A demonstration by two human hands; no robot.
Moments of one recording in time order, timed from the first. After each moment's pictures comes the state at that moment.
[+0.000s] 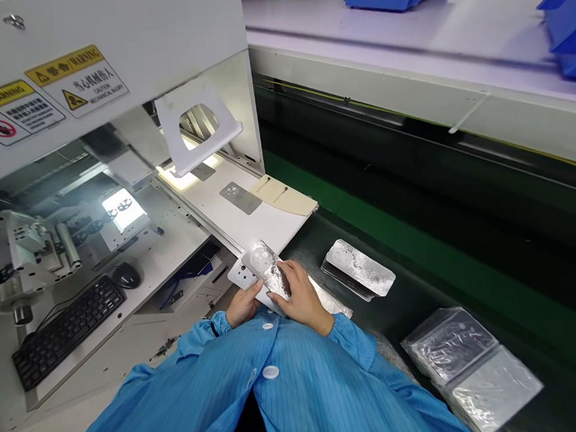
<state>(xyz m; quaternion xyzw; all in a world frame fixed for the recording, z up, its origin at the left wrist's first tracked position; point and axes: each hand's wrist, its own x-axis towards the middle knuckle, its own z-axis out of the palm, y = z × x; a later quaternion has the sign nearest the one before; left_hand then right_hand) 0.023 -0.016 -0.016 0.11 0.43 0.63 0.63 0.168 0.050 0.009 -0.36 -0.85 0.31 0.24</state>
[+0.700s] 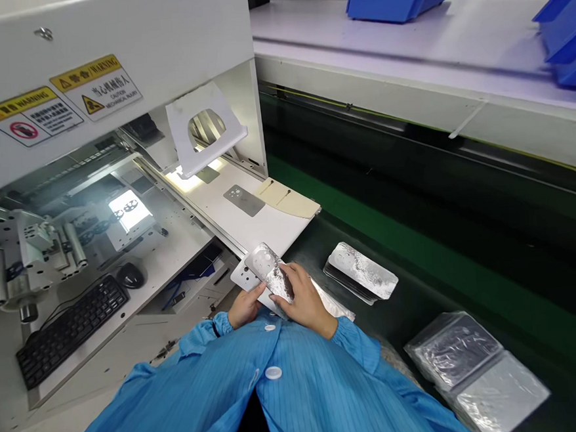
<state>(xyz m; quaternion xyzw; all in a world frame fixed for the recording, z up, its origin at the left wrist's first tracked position) 0.020 -0.020 -0.017 0.12 0.44 0.64 0.63 0.168 0.047 0.014 -0.35 -0.85 0.31 0.24</state>
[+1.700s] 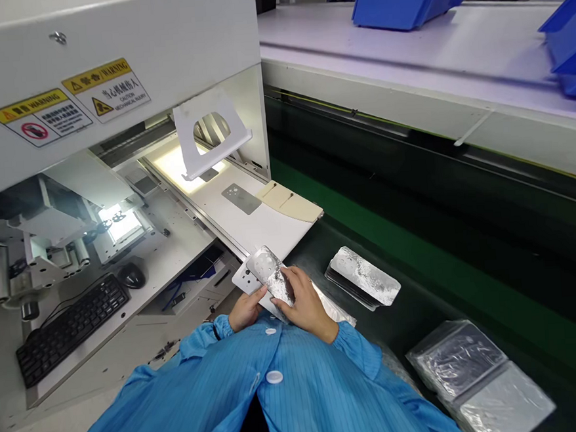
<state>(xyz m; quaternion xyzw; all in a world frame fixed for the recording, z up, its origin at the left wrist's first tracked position) 0.019 -0.020 -0.022 0.14 0.42 0.65 0.62 0.166 0.048 0.010 -0.35 -0.85 0.31 0.24</state>
